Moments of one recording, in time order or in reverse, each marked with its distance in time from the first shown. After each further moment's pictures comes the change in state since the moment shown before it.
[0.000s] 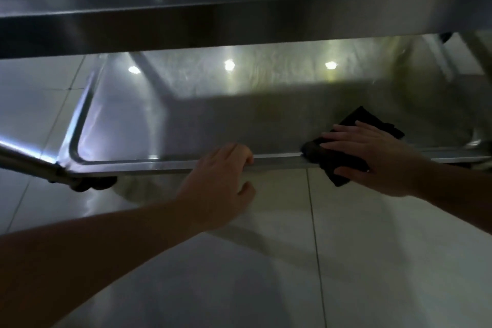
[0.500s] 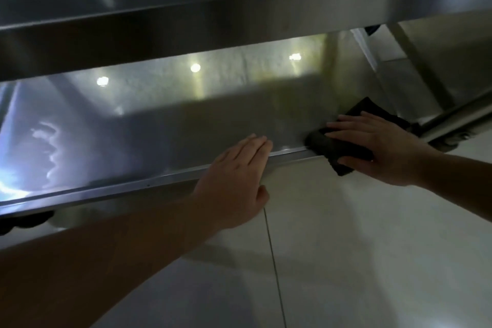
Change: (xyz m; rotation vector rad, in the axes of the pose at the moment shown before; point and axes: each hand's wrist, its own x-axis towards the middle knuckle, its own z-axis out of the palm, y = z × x) left_hand 0.076 0.098 0.063 0.248 -0.074 0.283; right_hand -0.085 0.096 -0.013 -0.024 0.044 0.163
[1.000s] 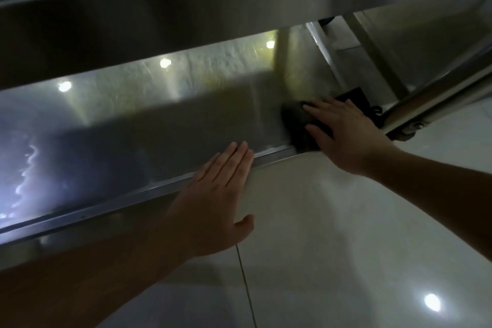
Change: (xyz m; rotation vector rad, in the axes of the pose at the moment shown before) left_hand 0.030 0.028 0.032 0.048 -0.064 0.157; right_hand 0.007 0.013 0.003 0.115 0.119 0.385
